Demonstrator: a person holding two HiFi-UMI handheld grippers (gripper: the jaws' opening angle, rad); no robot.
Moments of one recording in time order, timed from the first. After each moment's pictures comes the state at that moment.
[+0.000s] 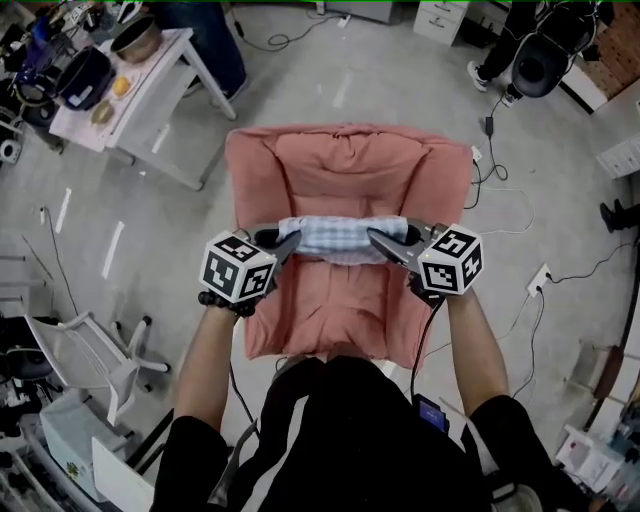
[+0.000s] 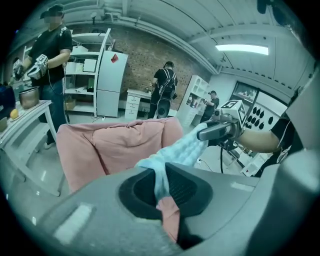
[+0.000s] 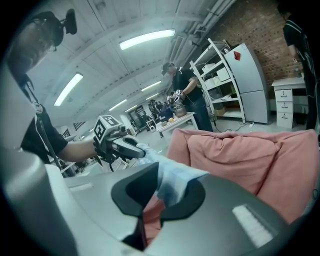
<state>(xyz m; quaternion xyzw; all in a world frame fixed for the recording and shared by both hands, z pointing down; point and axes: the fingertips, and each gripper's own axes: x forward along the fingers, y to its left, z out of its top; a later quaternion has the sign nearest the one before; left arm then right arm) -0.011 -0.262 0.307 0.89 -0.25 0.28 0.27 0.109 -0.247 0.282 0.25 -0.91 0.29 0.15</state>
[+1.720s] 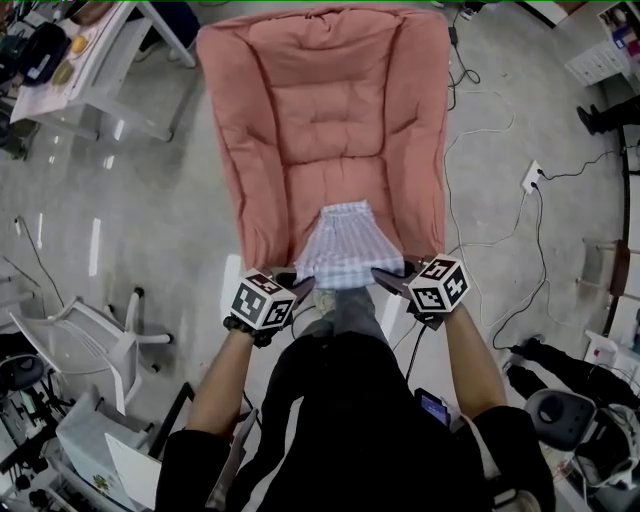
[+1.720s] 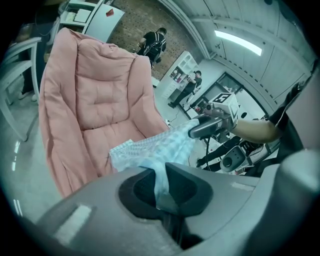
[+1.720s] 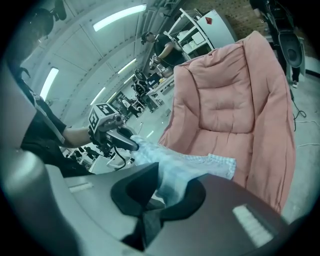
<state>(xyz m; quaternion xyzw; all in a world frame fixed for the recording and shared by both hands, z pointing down) -0.076 0.118 0.465 0.84 -0.08 0.36 0.39 0.040 0.135 0.451 0.28 -0.81 0.46 0.24</state>
